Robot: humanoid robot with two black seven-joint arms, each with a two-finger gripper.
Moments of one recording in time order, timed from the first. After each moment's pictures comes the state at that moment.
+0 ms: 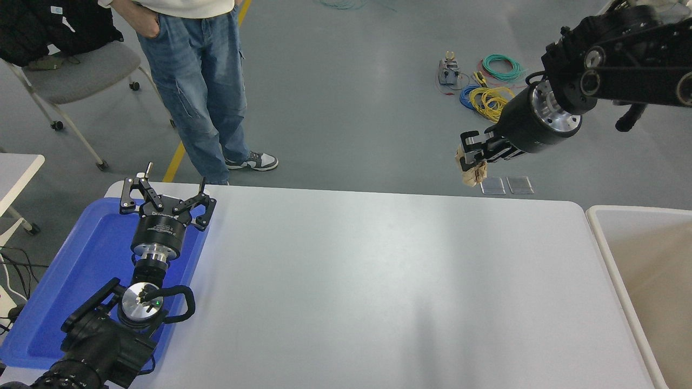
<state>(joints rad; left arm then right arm) -0.50 0.13 -1.12 -0.54 -0.09 -0.62 -0.36 2.12 -0.37 -1.09 1.22 -0.40 0.59 0.14</state>
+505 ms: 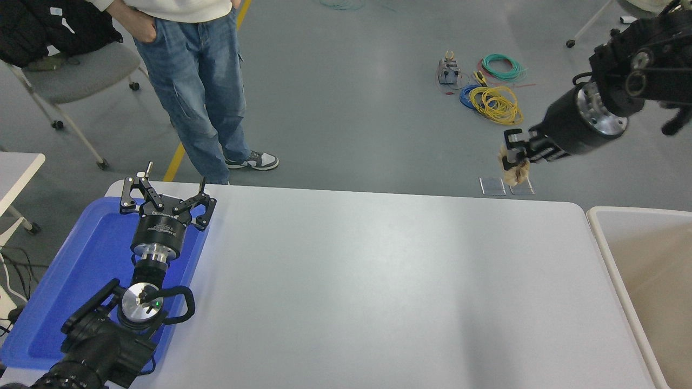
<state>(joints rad) -0.50 0.13 -1.12 -0.54 -0.09 -0.62 -0.36 2.00 -0.53 -1.20 1.13 -0.40 0.54 0.13</state>
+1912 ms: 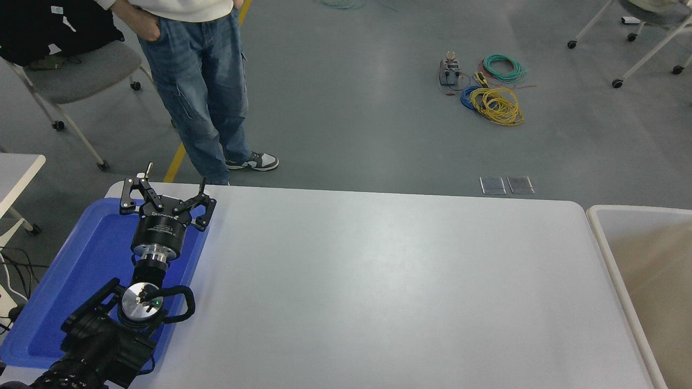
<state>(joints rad) -0.50 0.13 -1.12 -0.54 -0.09 -0.62 -0.36 0.81 -0.66 -0.88 0.16 -0.25 0.10 0.13</state>
